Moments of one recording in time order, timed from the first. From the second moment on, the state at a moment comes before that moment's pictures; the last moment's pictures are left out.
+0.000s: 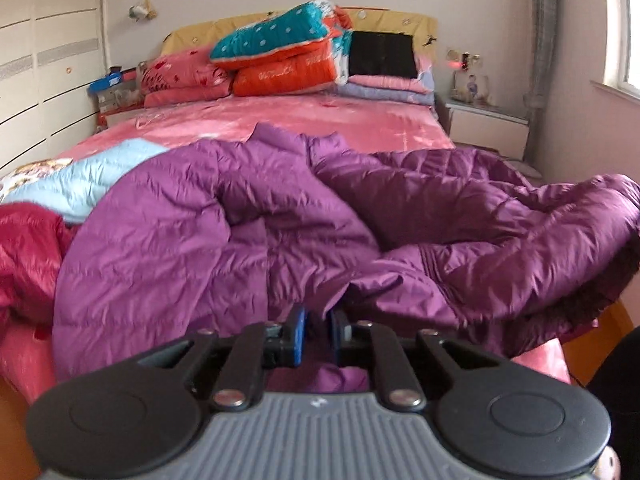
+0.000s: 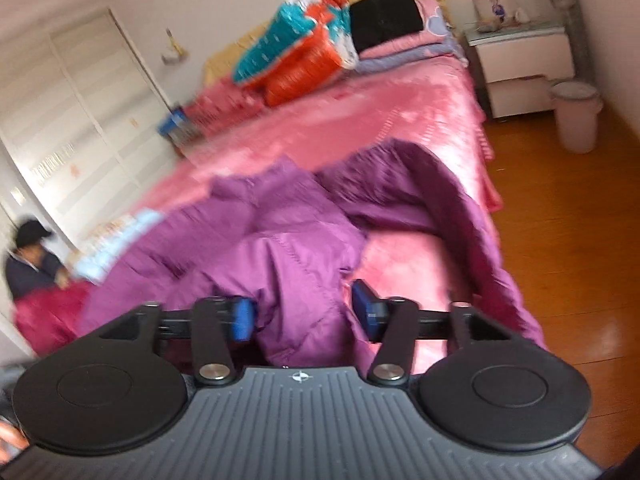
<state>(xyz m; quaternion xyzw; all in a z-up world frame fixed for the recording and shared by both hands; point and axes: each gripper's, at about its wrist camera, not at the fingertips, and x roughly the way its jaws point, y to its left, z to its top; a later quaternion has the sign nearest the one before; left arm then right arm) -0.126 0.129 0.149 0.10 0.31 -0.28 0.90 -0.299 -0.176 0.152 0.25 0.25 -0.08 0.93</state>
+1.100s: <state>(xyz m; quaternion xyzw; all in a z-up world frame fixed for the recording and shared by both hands) -0.169 0.181 0.148 0.11 0.31 -0.26 0.91 -0.239 -0.169 0.061 0.18 0.37 -0.10 0.90</state>
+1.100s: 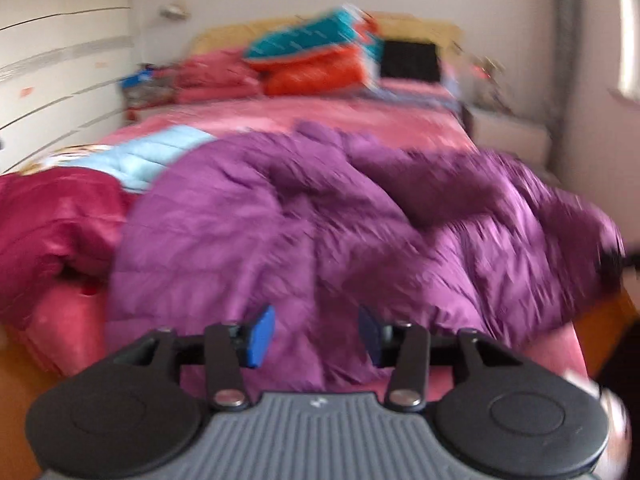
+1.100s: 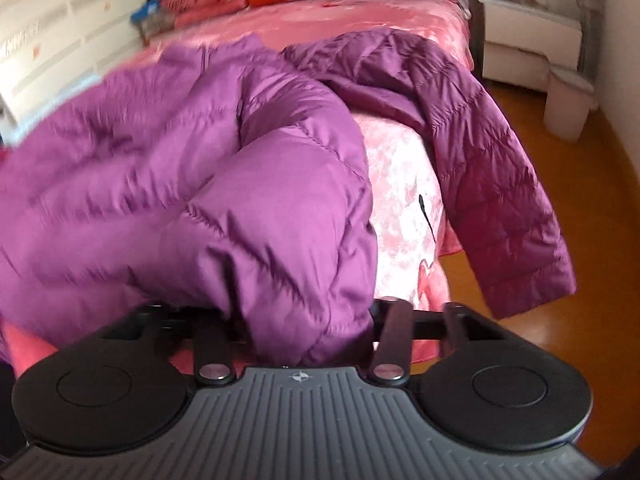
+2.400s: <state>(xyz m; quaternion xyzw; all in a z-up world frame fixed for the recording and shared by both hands) -0.125 0.143 0.105 0.22 0.30 -0.24 0.89 -0.249 -0.190 0.059 0.26 0.35 -0.08 0.90</state>
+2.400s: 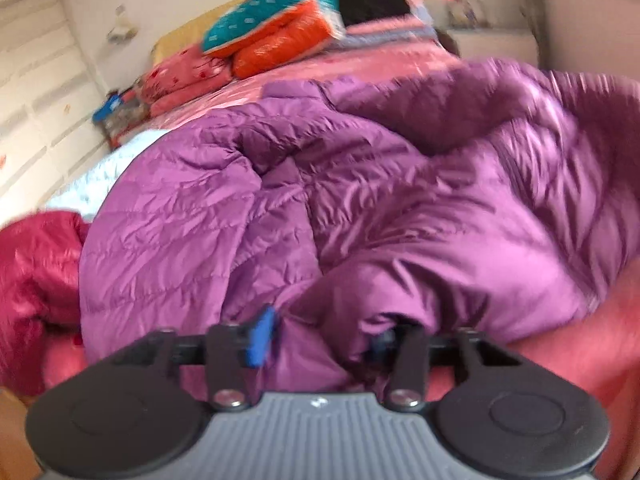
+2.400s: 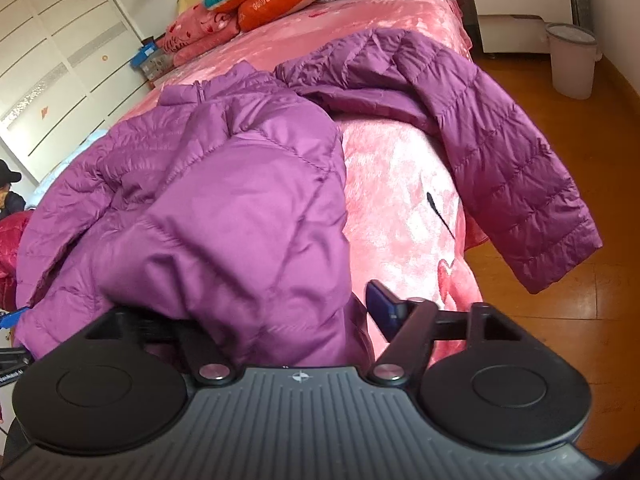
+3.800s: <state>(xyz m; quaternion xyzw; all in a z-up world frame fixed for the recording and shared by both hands) -0.211 0.237 0.158 -0.01 0.37 -0.16 0.92 -0.342 -0.111 0.161 -0.10 0.40 -0.04 0.91</state>
